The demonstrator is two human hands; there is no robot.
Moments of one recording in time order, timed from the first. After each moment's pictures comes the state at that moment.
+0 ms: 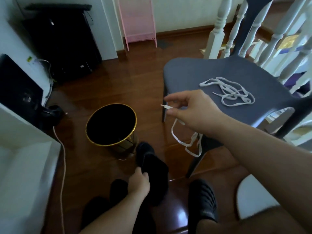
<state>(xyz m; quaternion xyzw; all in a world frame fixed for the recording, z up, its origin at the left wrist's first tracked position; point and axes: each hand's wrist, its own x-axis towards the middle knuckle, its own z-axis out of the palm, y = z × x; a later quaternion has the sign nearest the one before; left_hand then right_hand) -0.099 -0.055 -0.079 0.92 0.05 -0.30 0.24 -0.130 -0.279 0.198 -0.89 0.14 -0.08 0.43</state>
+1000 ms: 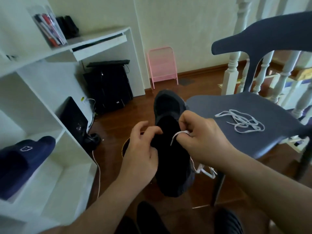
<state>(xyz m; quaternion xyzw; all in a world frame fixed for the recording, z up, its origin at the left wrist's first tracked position) -0.123 -0.005 0.244 0.88 -0.30 0.08 0.36 -0.188 -0.197 0.281 -0.89 -0.01 -0.23 0.38</state>
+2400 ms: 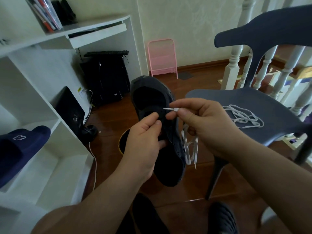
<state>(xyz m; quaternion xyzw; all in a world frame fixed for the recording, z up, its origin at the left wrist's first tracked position) -0.145 -0.042 0.274 0.64 -0.12 -0.14 0.74 -0.190 -0.201 0.294 -0.72 0.00 -0.14 0.68</state>
